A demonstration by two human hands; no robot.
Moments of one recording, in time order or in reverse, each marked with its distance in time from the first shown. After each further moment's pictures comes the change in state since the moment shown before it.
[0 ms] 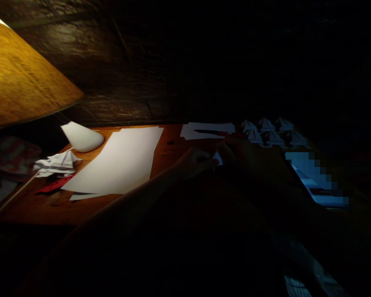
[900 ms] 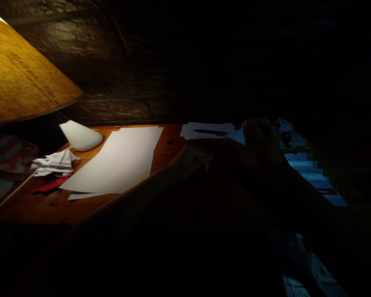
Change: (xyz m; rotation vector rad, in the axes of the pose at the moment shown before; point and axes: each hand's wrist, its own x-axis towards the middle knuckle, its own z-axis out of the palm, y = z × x) left_hand -0.009 0.005 -0.008 0.067 0.074 0.150; right_hand 0.010 0.011 -0.030 0.305 0.347 0.198
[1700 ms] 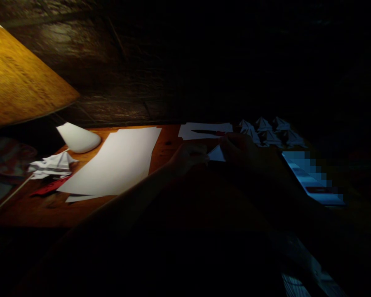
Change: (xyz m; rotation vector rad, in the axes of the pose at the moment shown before) left_hand 0.008 0.002 -0.002 -0.207 0.024 0.068; right_hand -0.013 0.002 0.019 -0.114 -0.337 -0.081
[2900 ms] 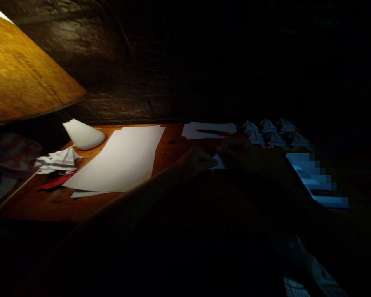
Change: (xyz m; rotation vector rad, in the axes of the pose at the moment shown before) left_hand -0.006 -0.002 0.006 0.133 -0.144 -0.145; right_hand -0.003 -0.012 0.007 0.211 -0.136 0.055
